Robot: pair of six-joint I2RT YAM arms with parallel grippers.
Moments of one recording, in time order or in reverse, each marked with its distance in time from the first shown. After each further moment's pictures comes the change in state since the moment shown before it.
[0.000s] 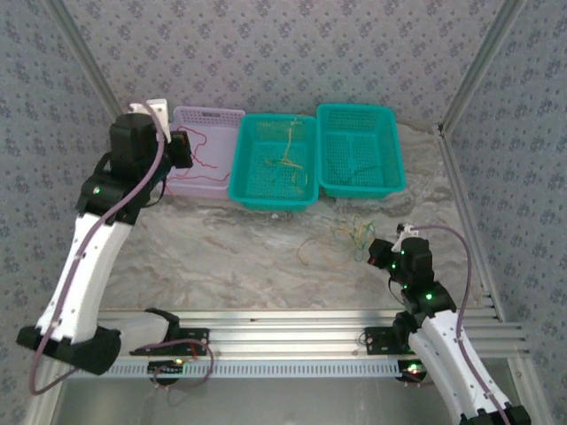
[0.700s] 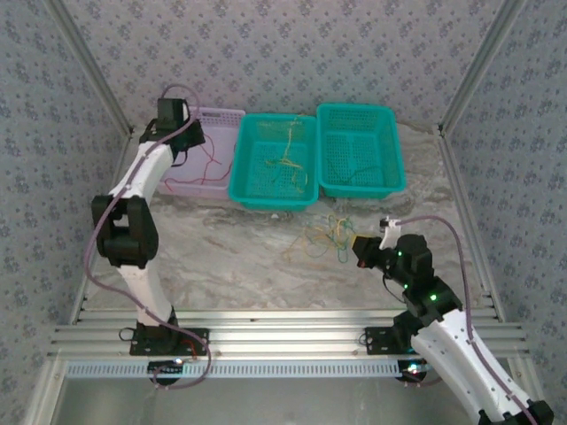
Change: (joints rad) left arm 0.225 0.742 0.157 0.316 0.161 -0.068; right arm 0.208 -0.008 0.119 0.008 -0.086 -0.079
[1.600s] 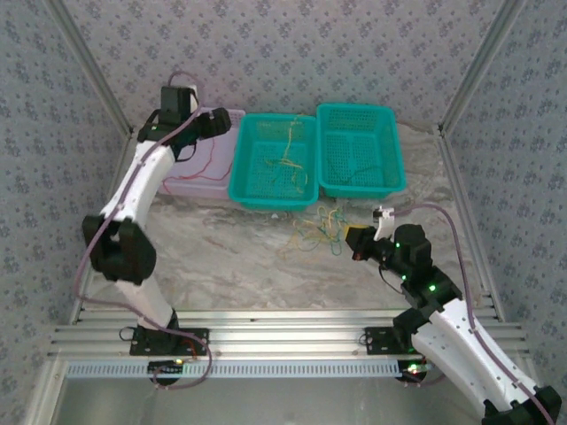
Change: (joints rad) left arm -0.134 -0.253 -0.002 -0.130 0.086 -0.061; right arm 0.046 0.102 0.103 0.079 -0.036 -0.037
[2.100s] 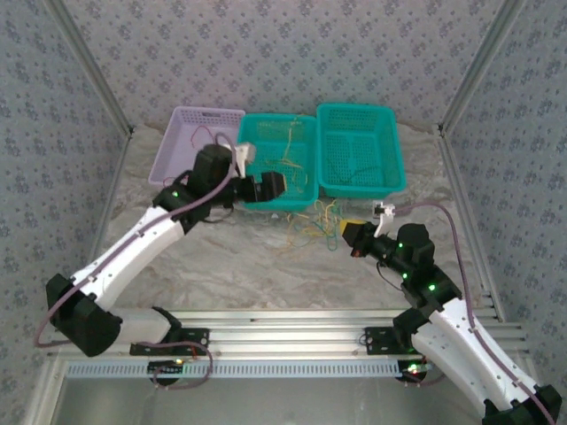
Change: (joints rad) left arm -0.429 -0.426 -0.520 0.113 0.179 -0.261; right arm 0.004 0.003 0.000 0.103 -0.047 0.069
